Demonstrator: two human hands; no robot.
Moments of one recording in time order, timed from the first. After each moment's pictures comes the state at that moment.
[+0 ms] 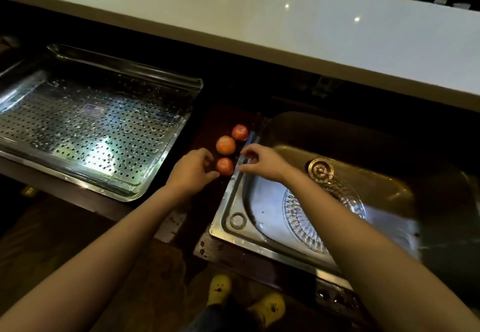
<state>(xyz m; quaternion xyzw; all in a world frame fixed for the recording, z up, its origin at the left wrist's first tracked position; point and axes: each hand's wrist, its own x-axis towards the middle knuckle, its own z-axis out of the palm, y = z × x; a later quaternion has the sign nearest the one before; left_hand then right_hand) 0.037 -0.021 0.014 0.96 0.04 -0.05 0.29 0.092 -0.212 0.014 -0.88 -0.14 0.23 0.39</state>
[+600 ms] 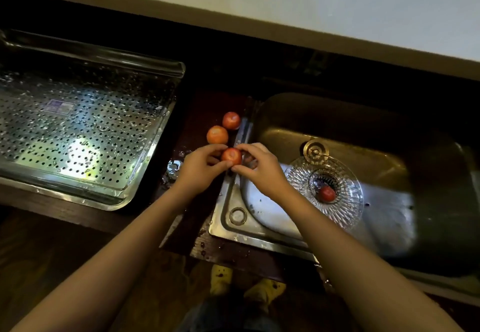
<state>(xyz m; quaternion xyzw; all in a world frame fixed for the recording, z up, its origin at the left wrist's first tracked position) 0.047 -0.045 0.002 0.87 0.04 -0.09 0.47 0.056 -0.205 -0.013 -0.86 -0.10 0.10 0.49</state>
